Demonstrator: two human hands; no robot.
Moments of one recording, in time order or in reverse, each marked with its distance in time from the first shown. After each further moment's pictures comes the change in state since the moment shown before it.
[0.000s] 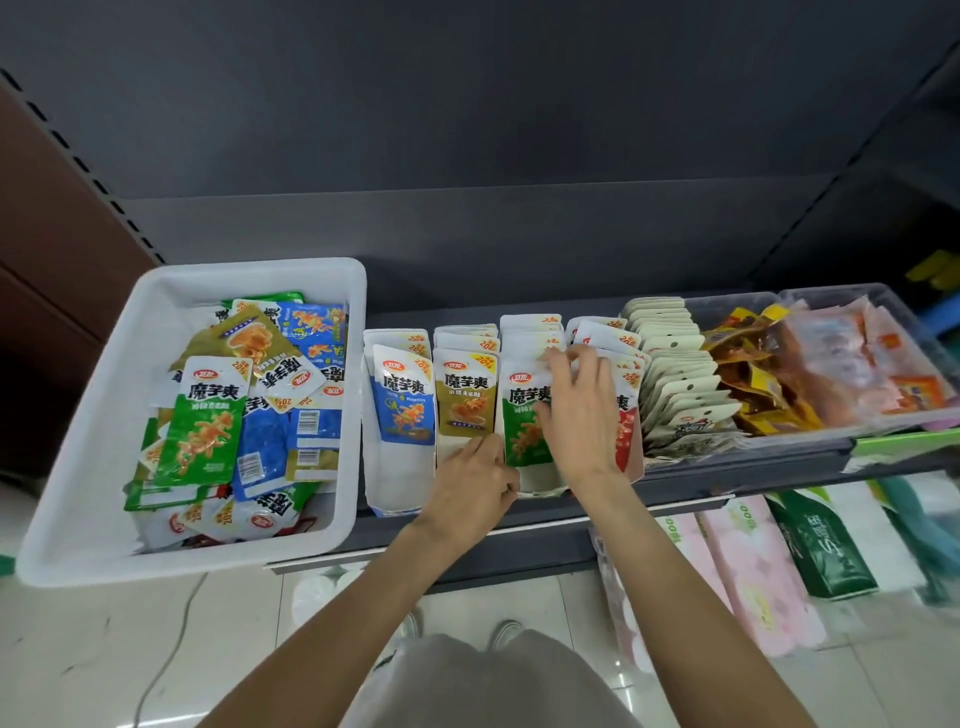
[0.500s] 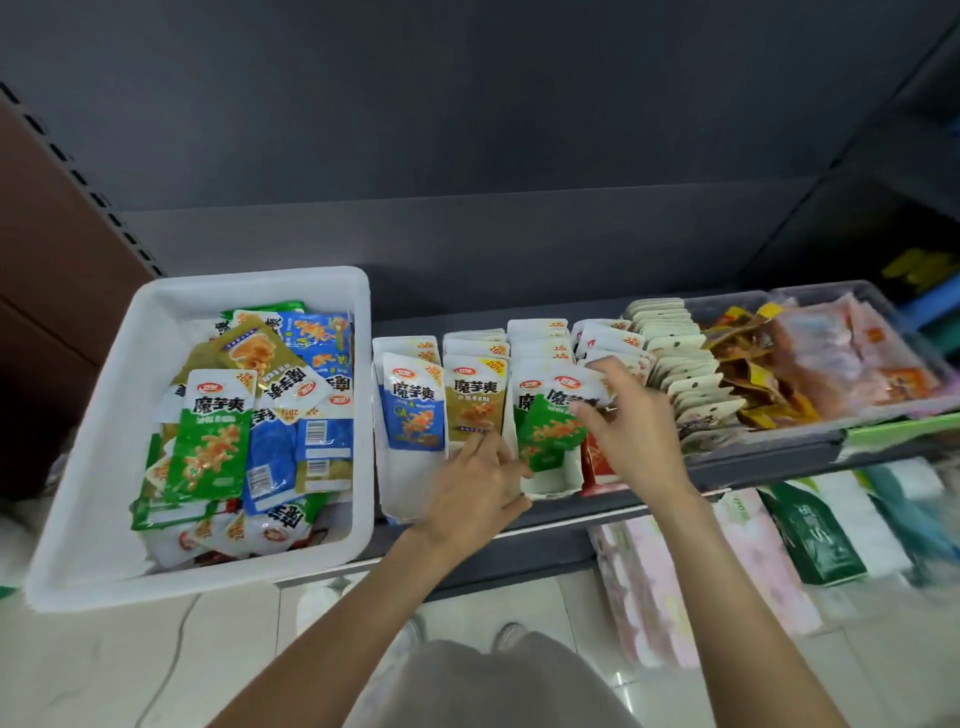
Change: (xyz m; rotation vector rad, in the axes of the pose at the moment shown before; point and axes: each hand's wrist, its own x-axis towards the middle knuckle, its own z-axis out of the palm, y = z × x) left_hand -0.008 -0.013 -0.013 -0.080 -0.019 0.033; right_hand -0.013 0.007 -0.064 0.378 -0.119 0.106
